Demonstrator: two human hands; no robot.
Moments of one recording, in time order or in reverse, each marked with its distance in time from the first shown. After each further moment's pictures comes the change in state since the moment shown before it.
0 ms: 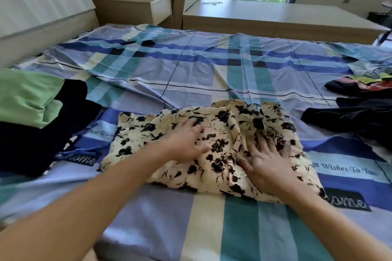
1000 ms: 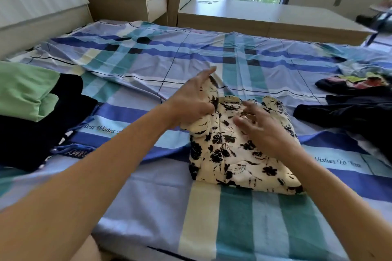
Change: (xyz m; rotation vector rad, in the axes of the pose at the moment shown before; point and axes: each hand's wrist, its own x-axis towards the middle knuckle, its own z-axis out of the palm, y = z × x) left_hand -0.009 0.021 -0.064 -0.809 0.343 0.285; right_hand -0.007 -0.013 -0.068 0.770 0.203 -0.163
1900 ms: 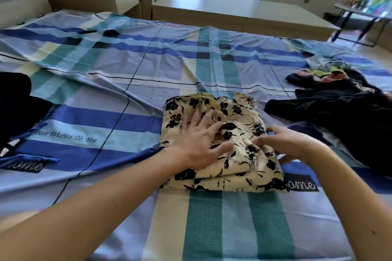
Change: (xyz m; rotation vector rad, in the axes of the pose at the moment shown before) left_hand 0.007 -0.033 0.124 0.742 -0.269 0.033; right_hand -0.010 0.084 -0.077 -0.045 -0.167 0.640
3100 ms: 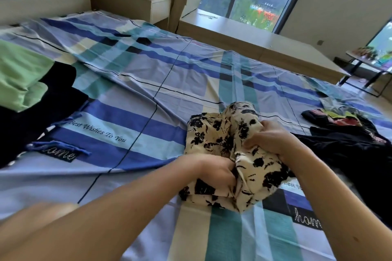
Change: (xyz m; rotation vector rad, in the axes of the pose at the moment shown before) left_hand -0.033 -0.010 -0.042 -0.348 -0.439 0.039; right_hand -0.020 -0.120 0.033 0.042 0.134 -0.163
